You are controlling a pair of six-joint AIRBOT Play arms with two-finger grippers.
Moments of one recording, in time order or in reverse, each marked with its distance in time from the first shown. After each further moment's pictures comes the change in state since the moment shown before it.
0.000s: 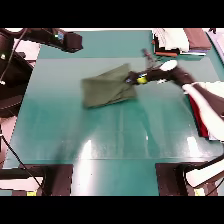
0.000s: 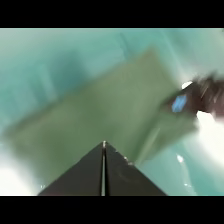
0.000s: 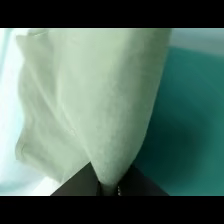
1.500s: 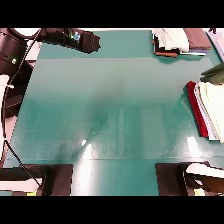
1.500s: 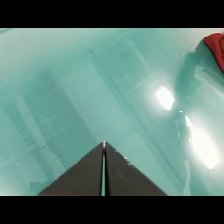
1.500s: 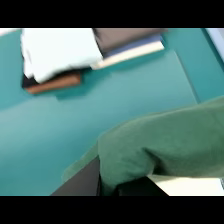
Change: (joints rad) left arm -0.103 0.000 0.000 -0.053 0.085 0.008; right arm -1.006 0.340 0.344 -0.234 0.349 -0.014
